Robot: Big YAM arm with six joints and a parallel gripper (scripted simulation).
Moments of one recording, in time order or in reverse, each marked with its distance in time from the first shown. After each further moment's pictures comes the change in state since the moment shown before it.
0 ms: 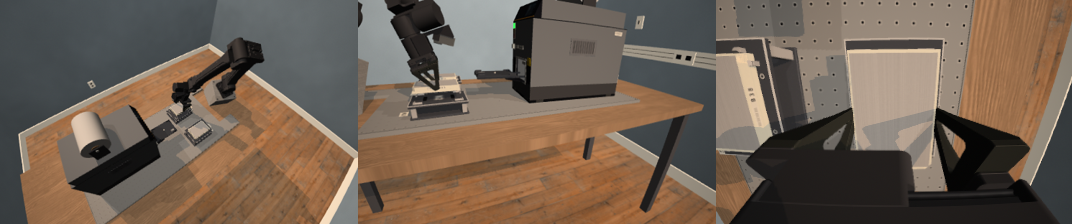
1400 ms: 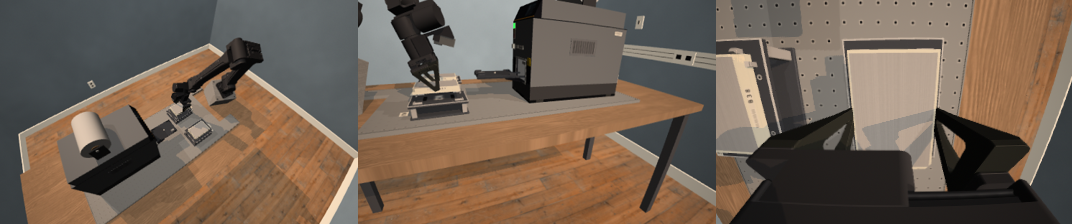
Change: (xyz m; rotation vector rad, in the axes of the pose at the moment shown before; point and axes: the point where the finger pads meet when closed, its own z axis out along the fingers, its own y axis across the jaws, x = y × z) arm 0.000 -0.001 0.002 0.002 0.001 0.003
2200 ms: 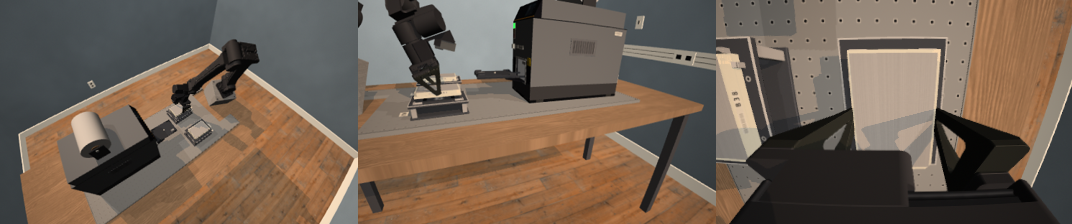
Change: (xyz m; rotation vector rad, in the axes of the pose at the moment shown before) arm 0.002 -0.001 0.013 0.001 -0.007 -0.005
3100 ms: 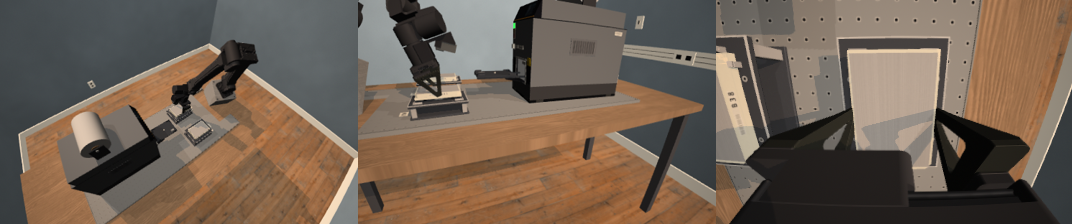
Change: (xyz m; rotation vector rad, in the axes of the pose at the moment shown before) arm 0.001 0.001 0.004 -0.003 0.003 -0.004
